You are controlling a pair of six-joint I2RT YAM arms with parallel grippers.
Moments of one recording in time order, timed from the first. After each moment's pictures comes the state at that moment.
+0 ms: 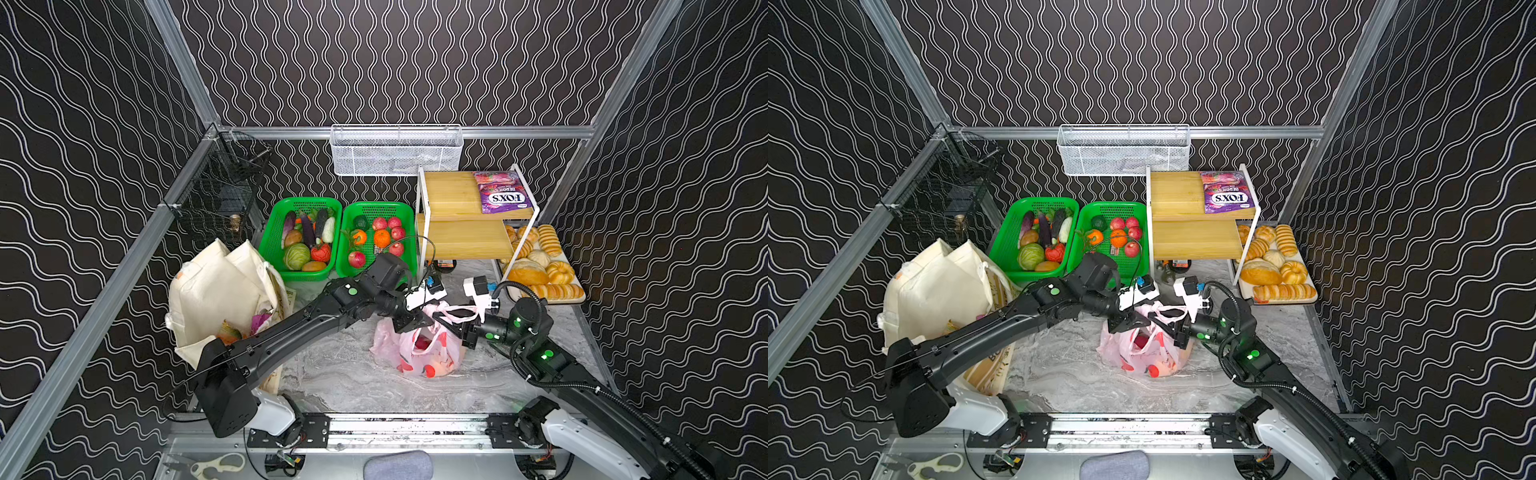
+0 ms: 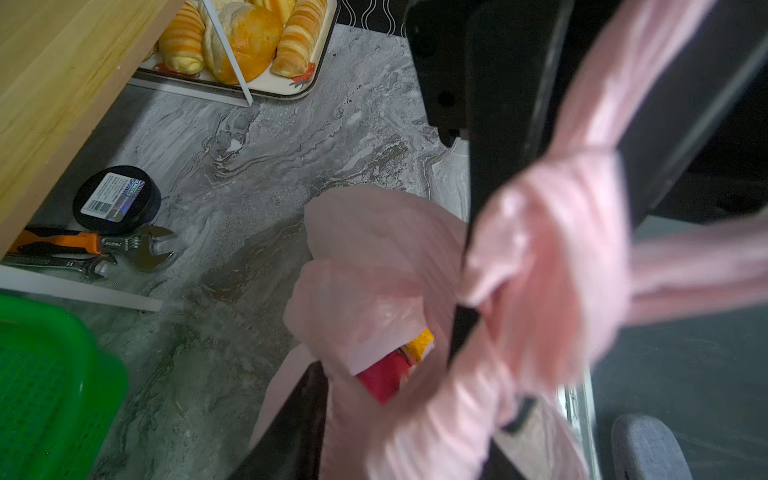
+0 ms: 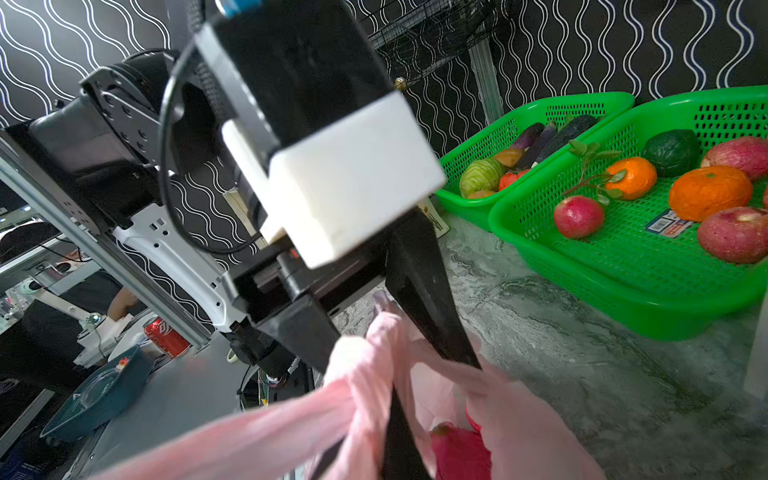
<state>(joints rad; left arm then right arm) -0.84 1.45 1.28 -0.62 0.45 0.34 0.56 0.82 0.50 0.26 -0.73 0.40</state>
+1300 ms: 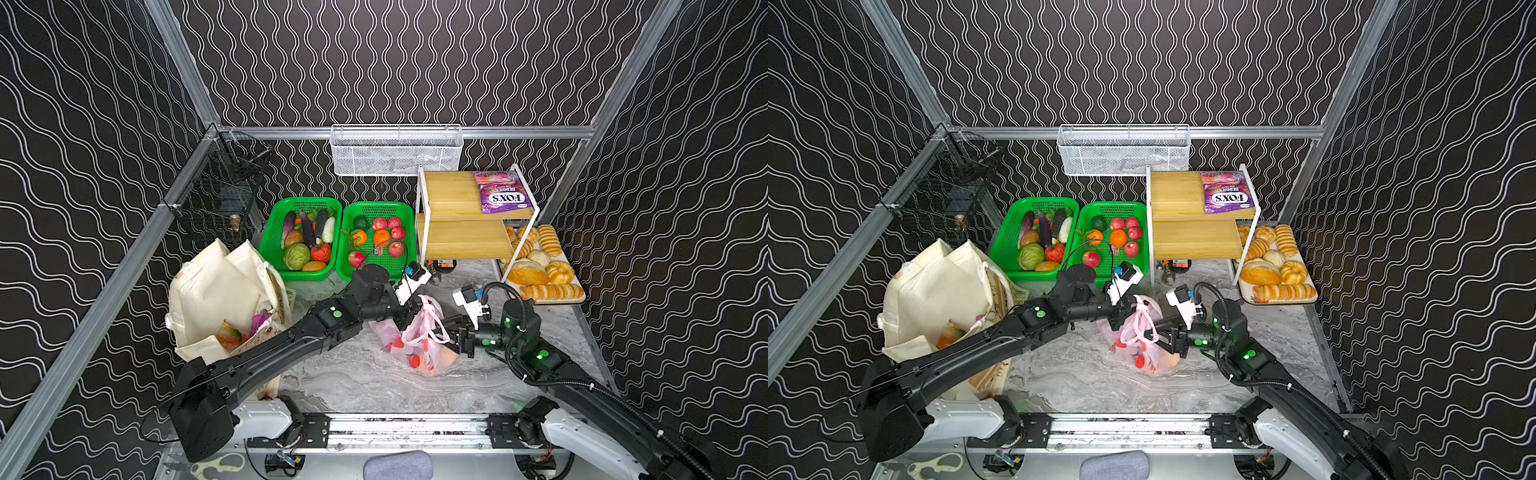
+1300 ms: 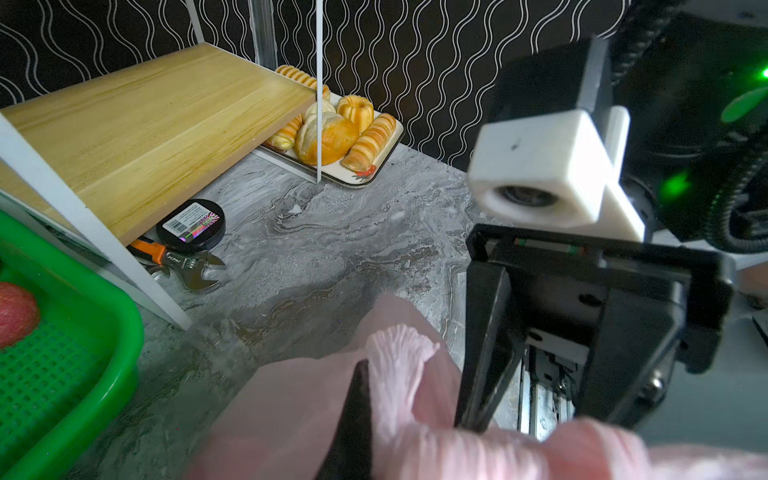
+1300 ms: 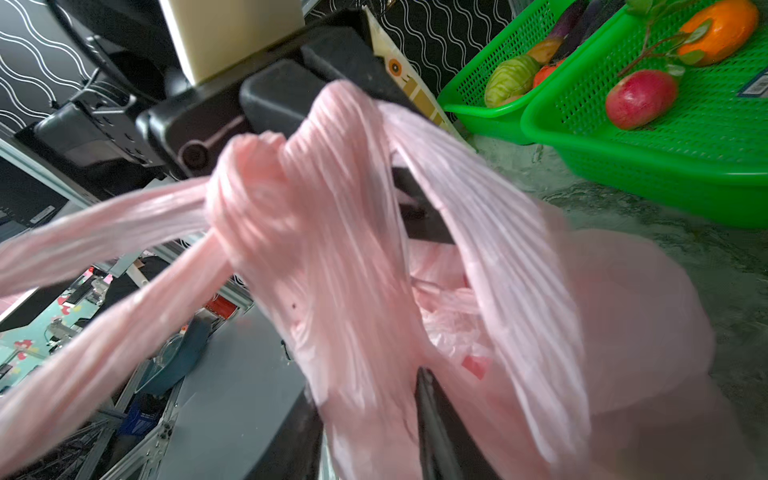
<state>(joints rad) -0.84 1.28 0.99 -0.11 0.34 -0.05 0.58 0.85 0.47 0.16 -0.82 0.47</state>
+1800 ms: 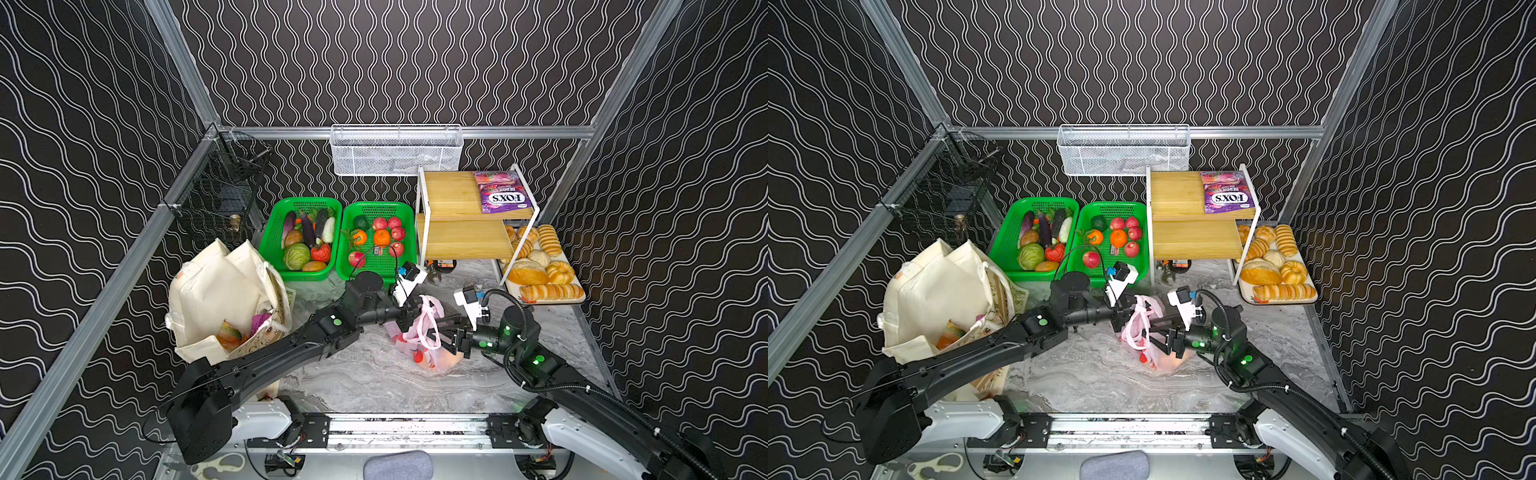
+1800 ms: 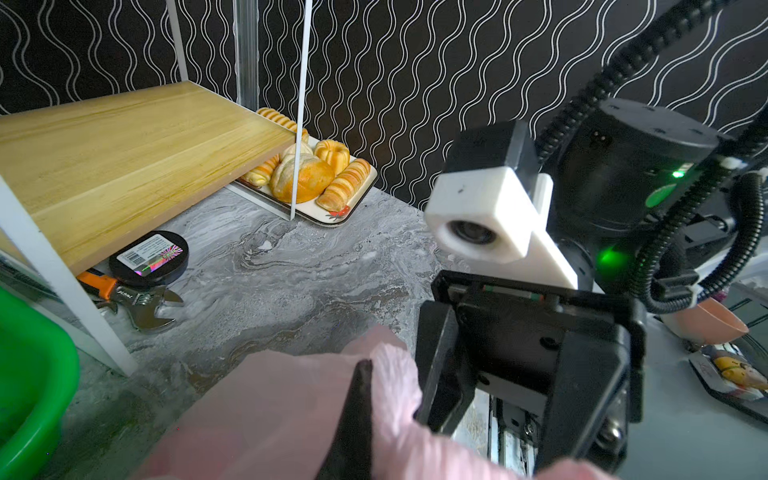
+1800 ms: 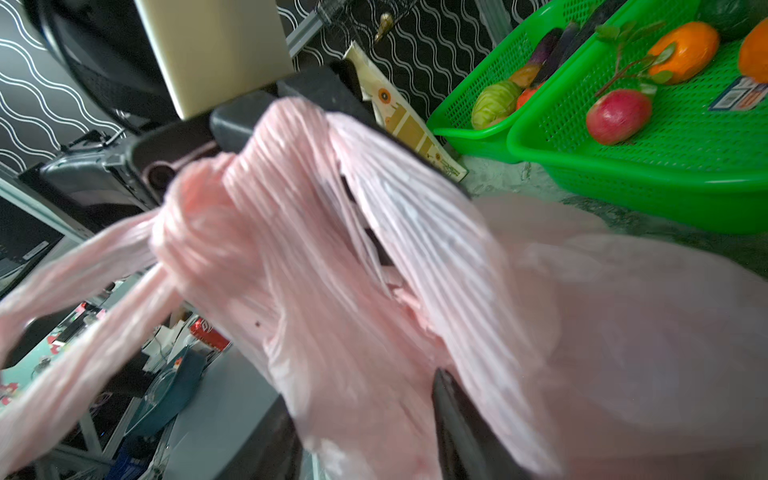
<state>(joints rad) -0.84 1.26 0.88 0.15 0.40 -0.20 0.62 0.83 0.41 0.29 -0.70 0.56</state>
